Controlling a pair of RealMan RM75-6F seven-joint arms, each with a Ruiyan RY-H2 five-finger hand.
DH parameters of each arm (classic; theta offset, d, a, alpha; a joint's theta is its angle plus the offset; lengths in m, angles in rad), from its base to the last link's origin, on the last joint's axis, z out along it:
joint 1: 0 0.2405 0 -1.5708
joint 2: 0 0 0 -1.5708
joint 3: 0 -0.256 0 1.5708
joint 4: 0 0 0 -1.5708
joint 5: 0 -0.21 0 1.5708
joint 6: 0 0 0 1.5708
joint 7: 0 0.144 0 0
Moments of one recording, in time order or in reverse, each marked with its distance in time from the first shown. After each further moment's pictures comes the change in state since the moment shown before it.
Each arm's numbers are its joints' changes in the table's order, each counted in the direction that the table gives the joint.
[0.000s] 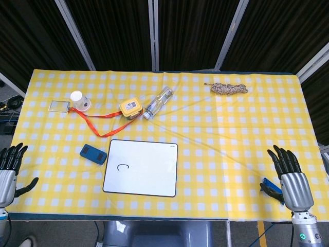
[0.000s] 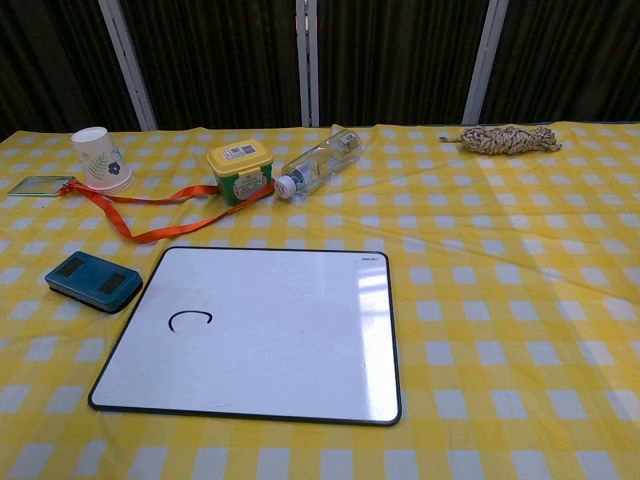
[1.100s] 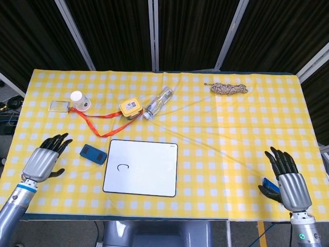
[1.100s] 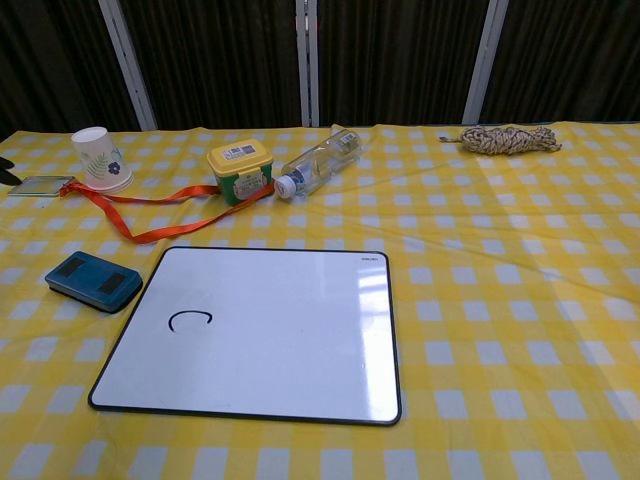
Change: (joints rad) left arm -0.287 0.062 0.034 -0.093 0.034 -0.470 0.236; right arm 0.005 0.021 0.011 -0.030 -0.014 -0.035 0.016
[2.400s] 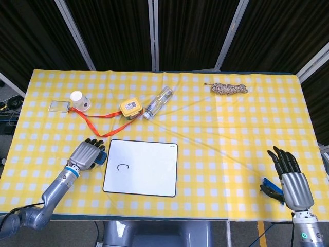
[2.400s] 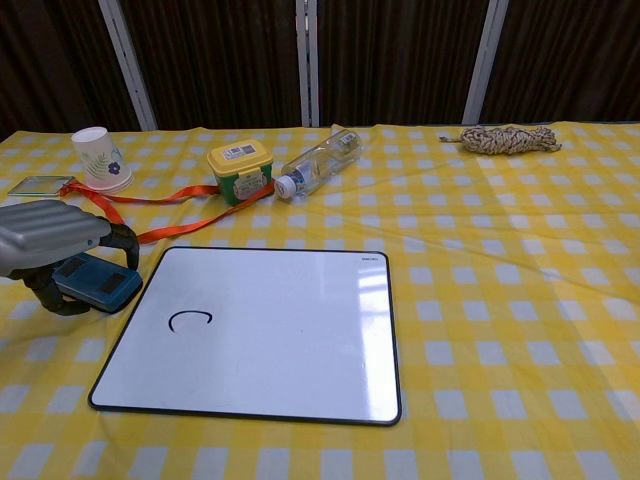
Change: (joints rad) left arm -0.264 -0.221 -0.006 0.071 0.314 -0.269 0.344; right arm 0.000 0.009 -0.003 0.001 -0.016 -0.012 0.031
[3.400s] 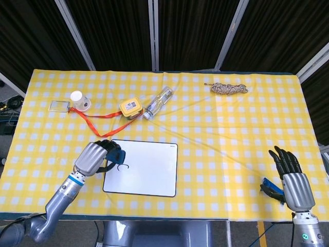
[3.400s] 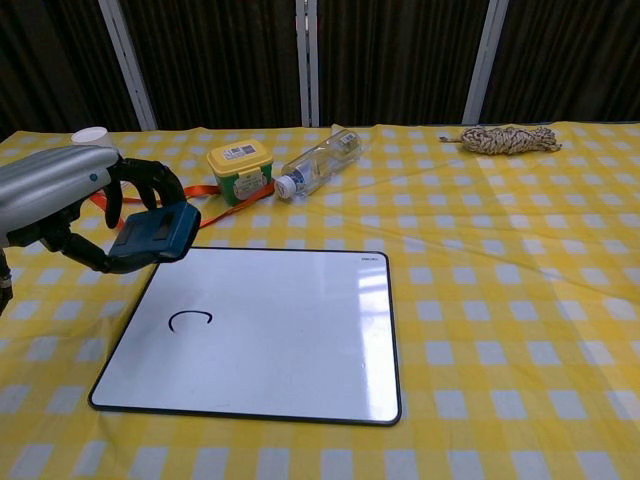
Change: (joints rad) left arm 0.067 -0.069 -0.036 -0.052 -0.361 0.367 -0.431; right arm -0.007 0.002 -0.005 -0.005 0.005 0.021 0.013
